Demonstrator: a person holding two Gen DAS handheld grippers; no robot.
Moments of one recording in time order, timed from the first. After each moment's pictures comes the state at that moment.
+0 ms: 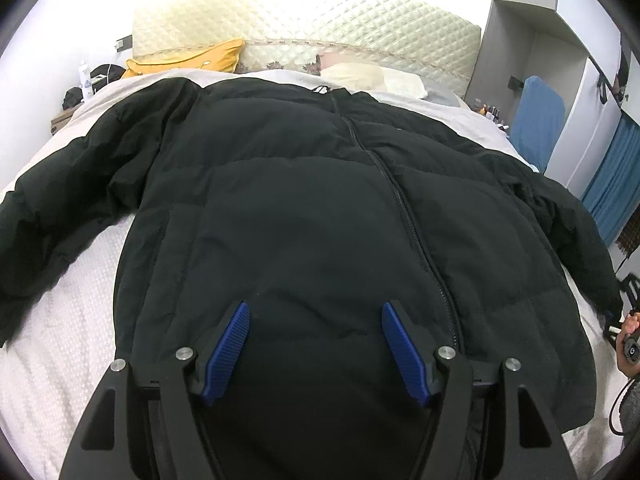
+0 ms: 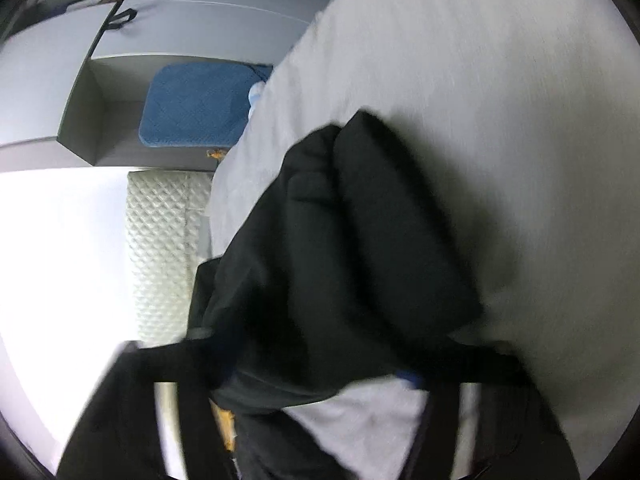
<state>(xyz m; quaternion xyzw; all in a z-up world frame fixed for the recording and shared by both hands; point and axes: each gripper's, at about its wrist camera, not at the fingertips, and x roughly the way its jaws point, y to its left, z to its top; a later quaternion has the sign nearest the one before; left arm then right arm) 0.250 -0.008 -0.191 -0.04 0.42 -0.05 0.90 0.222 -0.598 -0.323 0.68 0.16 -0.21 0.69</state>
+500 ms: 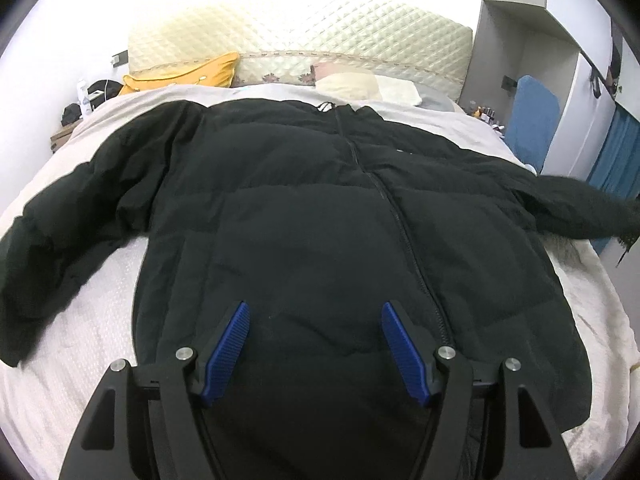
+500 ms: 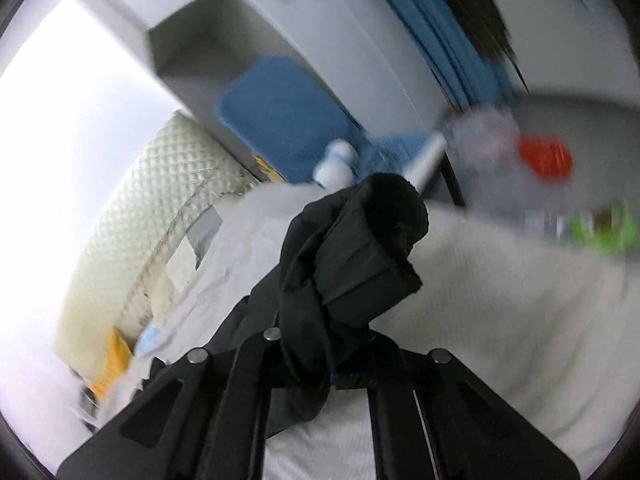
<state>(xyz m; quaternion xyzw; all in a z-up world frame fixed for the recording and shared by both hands) 0.248 -0.007 -0.166 -0.01 0.41 -0.06 0.91 0.284 -0.673 -0.137 0.38 0.21 -0.22 0.87</state>
